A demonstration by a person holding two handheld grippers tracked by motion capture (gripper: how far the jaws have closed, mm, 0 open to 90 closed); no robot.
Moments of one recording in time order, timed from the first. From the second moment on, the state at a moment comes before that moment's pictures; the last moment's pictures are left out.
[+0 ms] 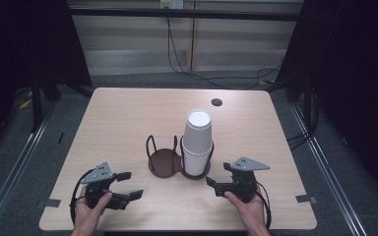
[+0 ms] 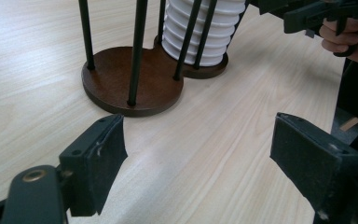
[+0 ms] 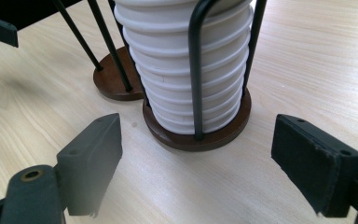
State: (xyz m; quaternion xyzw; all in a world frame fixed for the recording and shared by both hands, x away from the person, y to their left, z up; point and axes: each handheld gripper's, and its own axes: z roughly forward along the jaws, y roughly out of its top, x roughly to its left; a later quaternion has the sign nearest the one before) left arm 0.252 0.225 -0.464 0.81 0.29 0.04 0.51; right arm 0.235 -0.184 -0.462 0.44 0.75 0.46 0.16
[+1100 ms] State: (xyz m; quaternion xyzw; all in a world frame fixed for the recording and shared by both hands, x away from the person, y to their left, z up) left arm 0.246 0.224 -0.459 0.81 0.27 0.04 0.52; right arm 0.226 -0.183 -0.427 0.41 0.74 0.51 0.14
